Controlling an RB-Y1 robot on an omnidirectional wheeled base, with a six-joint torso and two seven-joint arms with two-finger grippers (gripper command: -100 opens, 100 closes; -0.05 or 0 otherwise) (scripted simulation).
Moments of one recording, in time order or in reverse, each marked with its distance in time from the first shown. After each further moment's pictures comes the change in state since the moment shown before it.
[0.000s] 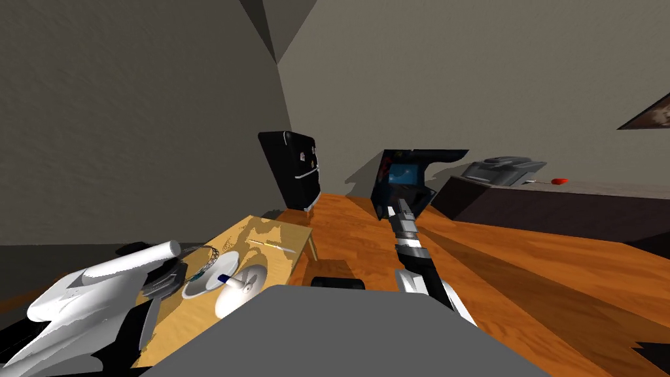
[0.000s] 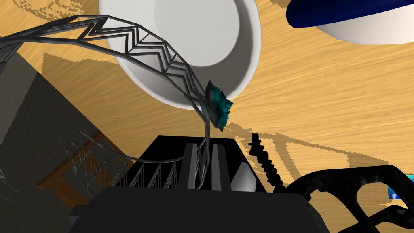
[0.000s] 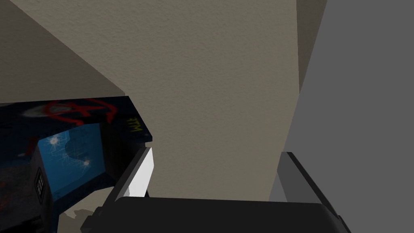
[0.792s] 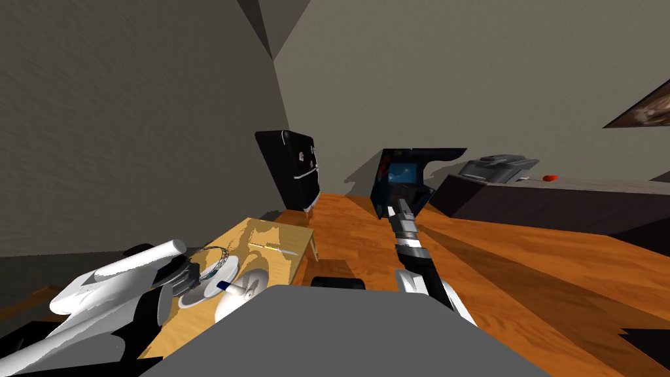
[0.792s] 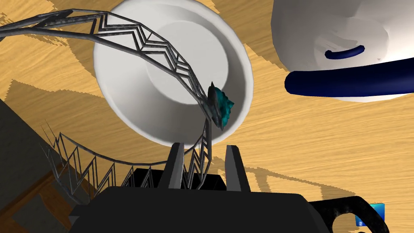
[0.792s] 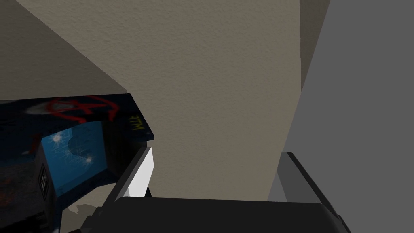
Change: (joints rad) left arm -0.081 0.004 0.037 0.130 0.034 0.064 0.031; right arm 0.000 0.000 0.000 0.000 0.000 0.000 0.000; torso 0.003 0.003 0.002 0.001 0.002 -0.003
